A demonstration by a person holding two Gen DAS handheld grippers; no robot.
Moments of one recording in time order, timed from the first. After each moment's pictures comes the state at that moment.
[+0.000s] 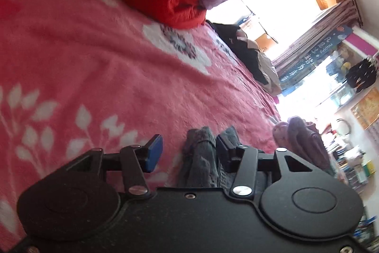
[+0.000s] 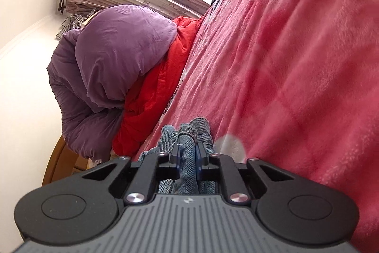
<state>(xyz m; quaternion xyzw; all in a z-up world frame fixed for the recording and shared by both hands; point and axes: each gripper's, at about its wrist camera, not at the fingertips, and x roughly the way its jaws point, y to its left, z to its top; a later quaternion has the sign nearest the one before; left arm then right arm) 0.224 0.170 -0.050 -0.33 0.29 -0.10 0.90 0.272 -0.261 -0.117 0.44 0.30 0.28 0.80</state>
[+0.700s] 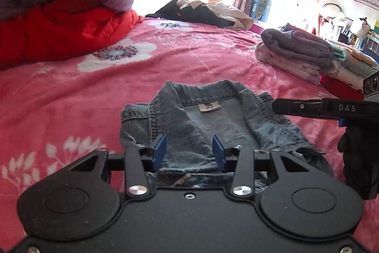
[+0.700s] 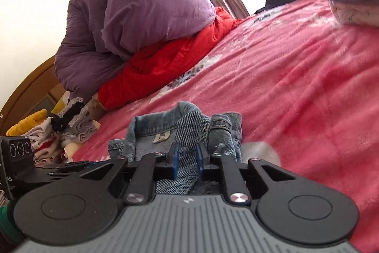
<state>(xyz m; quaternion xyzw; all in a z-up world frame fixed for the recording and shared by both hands) 0.170 0.070 -0.027 -0.03 0.28 -0.17 0.94 0.251 -0.208 -0.067 0.20 0.28 0.32 0.88</state>
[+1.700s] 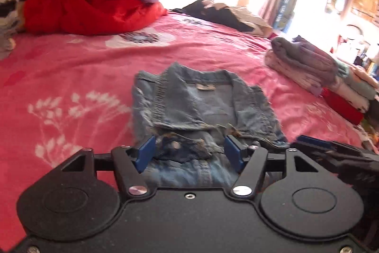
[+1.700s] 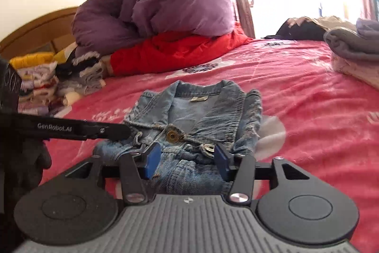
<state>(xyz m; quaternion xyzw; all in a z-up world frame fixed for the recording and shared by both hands) 0.118 0.066 -0.017 -0.09 0.31 -0.08 0.94 0.126 -0.188 -0.039 0.08 0.25 0.29 0.92</state>
